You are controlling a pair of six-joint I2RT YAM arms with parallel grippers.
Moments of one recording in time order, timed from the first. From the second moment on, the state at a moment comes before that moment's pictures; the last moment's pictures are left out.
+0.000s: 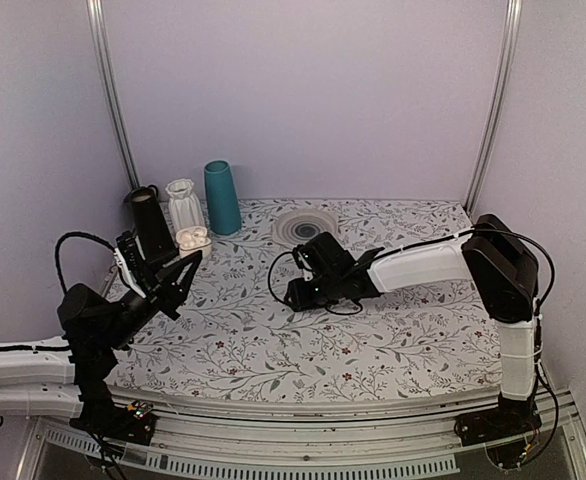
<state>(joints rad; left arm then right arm) -0.83 0.79 0.19 0.97 -0.04 -0.05 0.91 2.09 1.38 -0.14 0.01 0.56</state>
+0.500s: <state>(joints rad) -0.83 0.78 0.19 0.96 -0.04 -0.05 0.89 2.12 1.37 -0.06 -0.04 0.50</state>
